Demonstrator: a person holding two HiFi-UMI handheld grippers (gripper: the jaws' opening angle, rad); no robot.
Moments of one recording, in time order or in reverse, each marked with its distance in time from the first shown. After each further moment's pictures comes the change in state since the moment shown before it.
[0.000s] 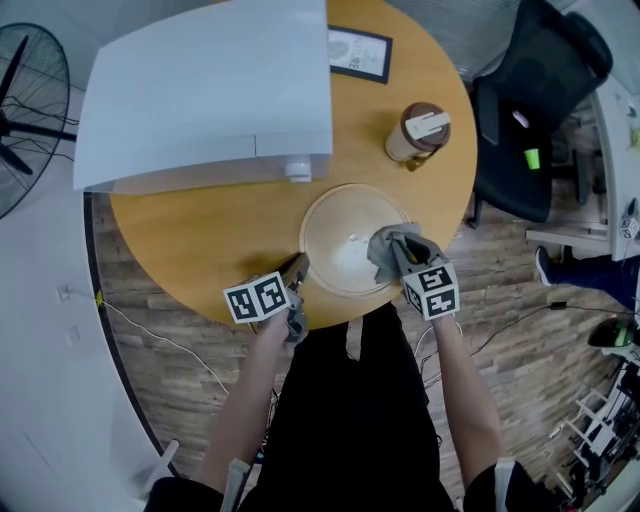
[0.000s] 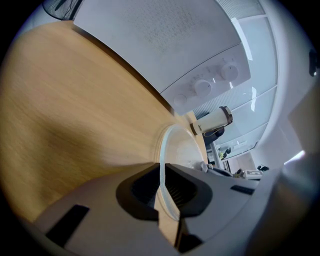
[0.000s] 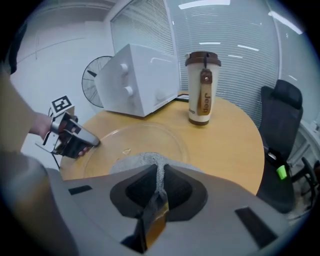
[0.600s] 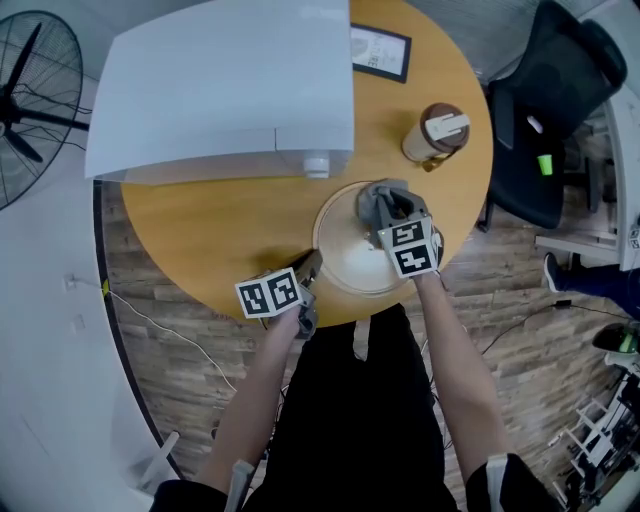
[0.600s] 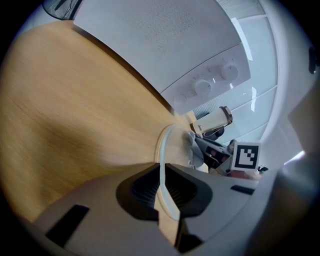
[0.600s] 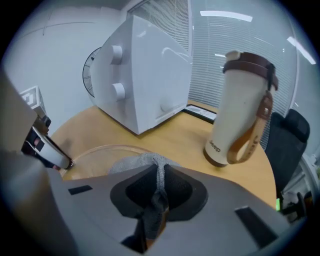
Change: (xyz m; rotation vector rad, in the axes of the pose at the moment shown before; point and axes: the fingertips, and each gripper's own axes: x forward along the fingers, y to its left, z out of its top) left arm 0.000 -0.001 0.000 -0.001 -0.001 -0.002; right arm 0.074 0.003 0.087 -0.153 -0.026 -0.087
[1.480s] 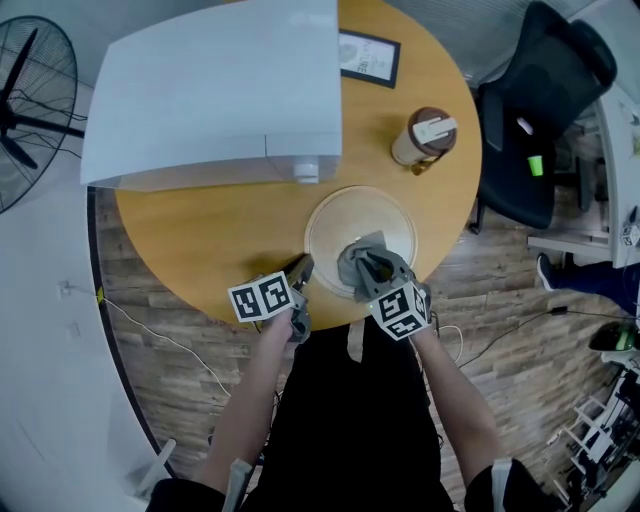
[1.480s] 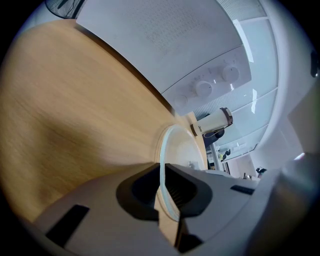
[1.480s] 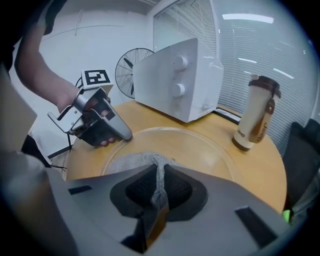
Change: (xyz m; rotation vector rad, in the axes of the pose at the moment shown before) left arm -0.001 0.001 0.000 -0.017 -0.006 0.000; right arm -0.061 0.097 -0.063 -0.169 -0.030 0.203
